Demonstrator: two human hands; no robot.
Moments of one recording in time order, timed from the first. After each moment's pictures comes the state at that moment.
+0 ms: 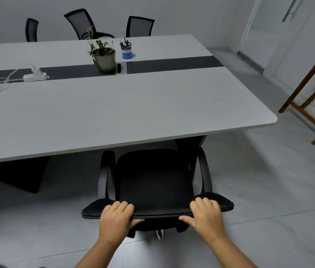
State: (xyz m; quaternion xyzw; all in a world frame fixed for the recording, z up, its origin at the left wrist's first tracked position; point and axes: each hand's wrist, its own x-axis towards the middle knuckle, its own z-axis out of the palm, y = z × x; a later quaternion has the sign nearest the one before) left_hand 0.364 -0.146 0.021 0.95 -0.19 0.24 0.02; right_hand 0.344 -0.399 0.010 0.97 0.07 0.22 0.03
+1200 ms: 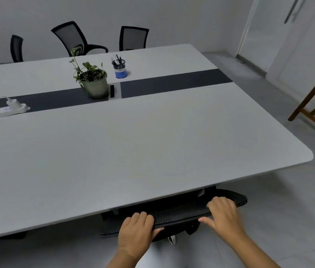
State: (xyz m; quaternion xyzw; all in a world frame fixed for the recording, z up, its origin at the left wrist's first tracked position) left_hand 0.582 -0.191 0.018 0.94 -0.22 0.28 -0.01; right_hand 0.571 -0.451 0.005 0.97 0.07 0.21 -0.05
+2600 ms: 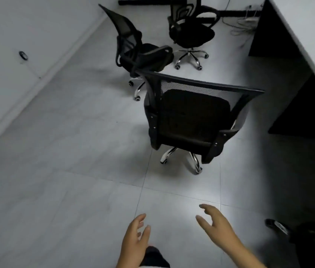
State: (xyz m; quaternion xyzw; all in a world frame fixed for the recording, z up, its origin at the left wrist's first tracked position) left_hand 0.037 -0.364 0.013 0.33 0.76 0.34 0.45; right_hand 0.246 -0.282 0.010 0.59 0.65 -0.47 -0.11
